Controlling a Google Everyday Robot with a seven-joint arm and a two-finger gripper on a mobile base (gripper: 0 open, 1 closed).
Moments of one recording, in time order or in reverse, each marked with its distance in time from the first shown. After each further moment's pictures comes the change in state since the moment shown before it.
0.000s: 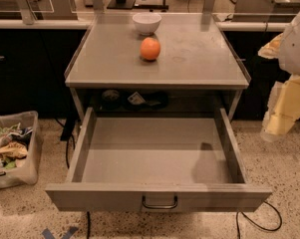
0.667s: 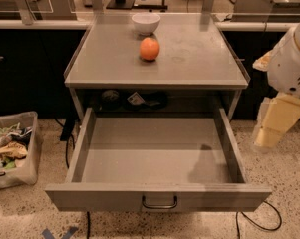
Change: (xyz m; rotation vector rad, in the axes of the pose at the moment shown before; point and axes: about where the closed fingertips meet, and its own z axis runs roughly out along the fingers) arm 0.001 0.010 0.024 0.015 0.016 0.021
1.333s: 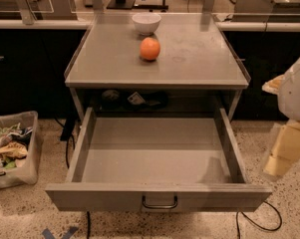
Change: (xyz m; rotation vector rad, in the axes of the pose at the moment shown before) arm 0.024 0.036 0.014 -0.038 0.018 0.050
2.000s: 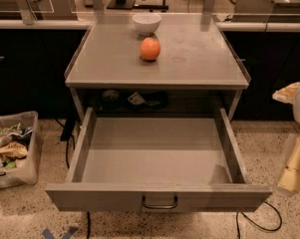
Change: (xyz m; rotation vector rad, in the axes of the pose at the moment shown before) arm 0.017 0.023 -0.013 -0.038 0.007 0.029
